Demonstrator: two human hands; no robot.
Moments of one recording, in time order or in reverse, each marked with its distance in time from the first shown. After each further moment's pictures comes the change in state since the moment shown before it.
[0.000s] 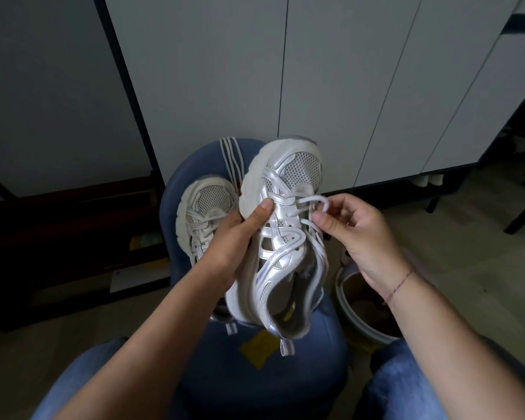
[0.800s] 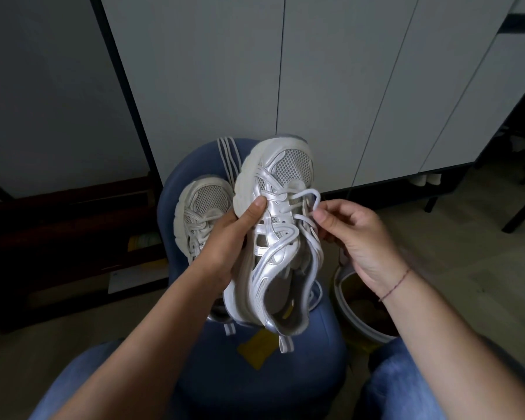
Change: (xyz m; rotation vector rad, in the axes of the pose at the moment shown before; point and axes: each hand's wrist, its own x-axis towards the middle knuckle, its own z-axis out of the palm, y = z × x) left_hand 0.001 0.002 -0.001 -0.021 0.012 -0.034; right_hand -0.002 -0.003 0.003 0.141 0.008 0.080
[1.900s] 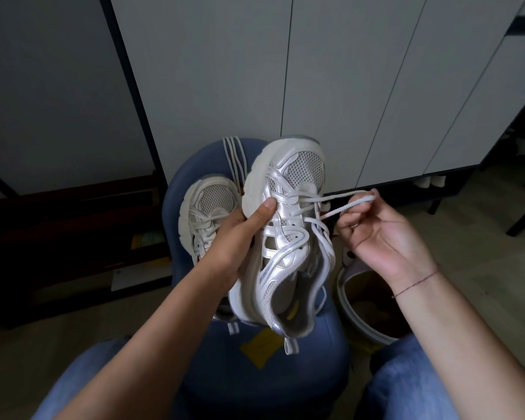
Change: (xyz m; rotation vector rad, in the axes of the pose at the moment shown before) left_hand -0.002 0.000 0.001 -0.005 0.005 0.003; right_hand 0.012 -0.014 -0.014 0.962 0.064 0.330
